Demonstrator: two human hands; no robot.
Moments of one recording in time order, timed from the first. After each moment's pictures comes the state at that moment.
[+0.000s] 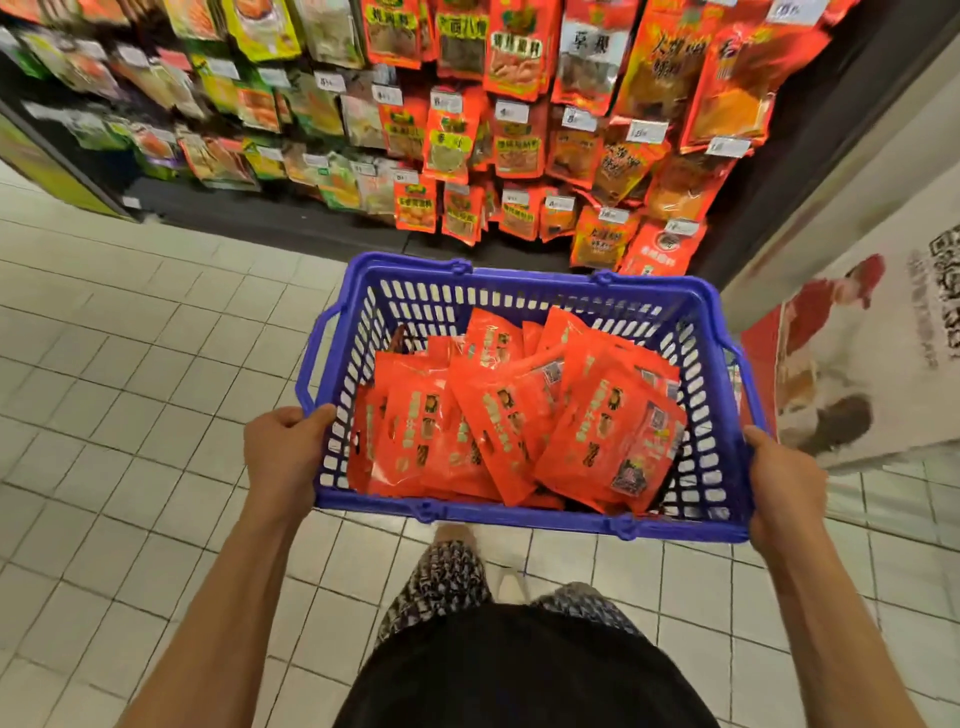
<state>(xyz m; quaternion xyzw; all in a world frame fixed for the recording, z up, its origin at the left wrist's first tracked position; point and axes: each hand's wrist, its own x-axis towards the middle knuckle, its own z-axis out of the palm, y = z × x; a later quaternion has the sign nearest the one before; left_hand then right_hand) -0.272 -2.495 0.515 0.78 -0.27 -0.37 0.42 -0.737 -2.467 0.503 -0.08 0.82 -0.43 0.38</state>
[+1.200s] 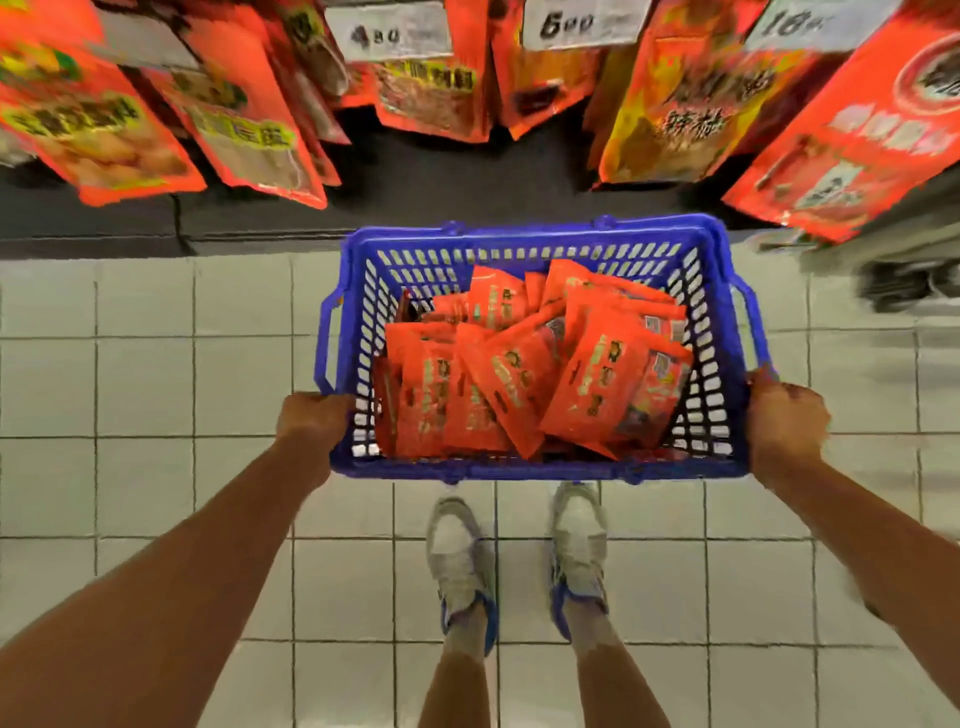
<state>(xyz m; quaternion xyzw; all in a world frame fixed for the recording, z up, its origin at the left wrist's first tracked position) -0.371 -3.110 -0.082 0.86 -0.25 -0.45 0.04 -0.800 -2.977 -0.081 -0.07 0.94 -0.21 0.27</state>
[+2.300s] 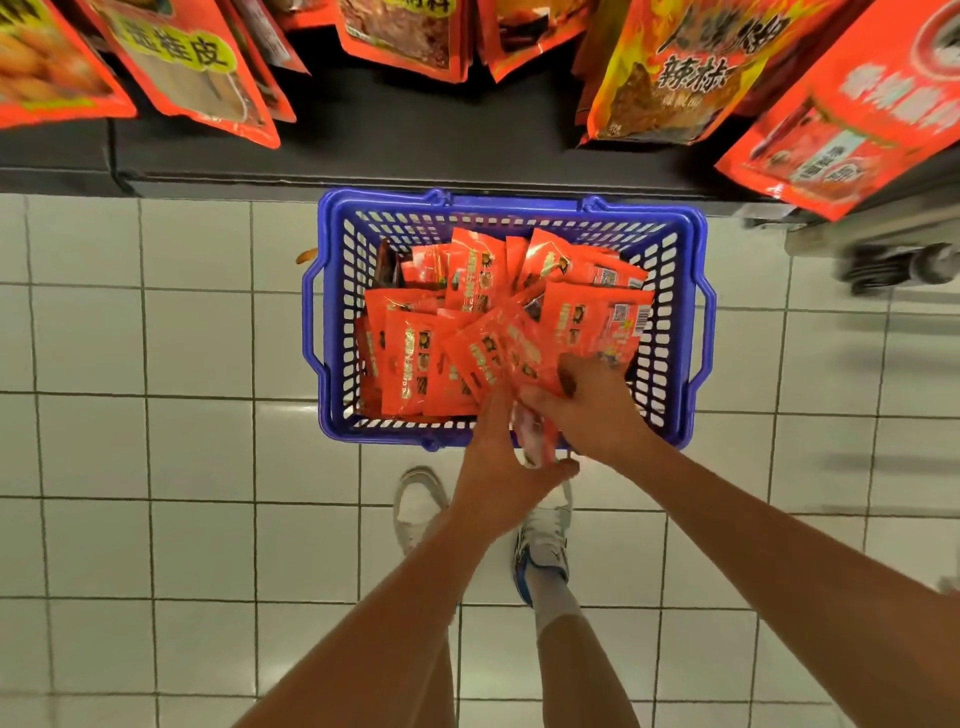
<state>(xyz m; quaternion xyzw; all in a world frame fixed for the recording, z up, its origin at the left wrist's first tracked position) -0.539 -2.982 -0.056 0.59 -0.50 -0.63 0.09 -0.686 -3.012 -0.060 -0.43 0.72 -0.15 0.53</state>
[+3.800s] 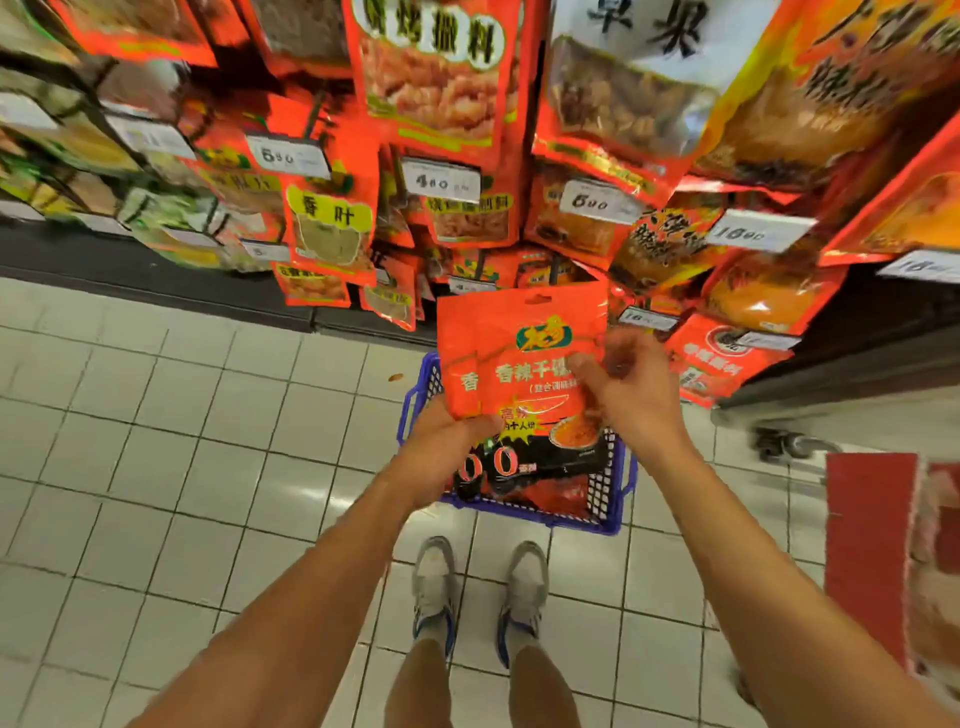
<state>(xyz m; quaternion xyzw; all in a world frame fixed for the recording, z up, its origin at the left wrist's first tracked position) -0.497 -3.091 0.279 0.60 -0.32 -0.69 0.24 -0.706 -3.106 0.303 -0.36 0.74 -0.34 0.46</state>
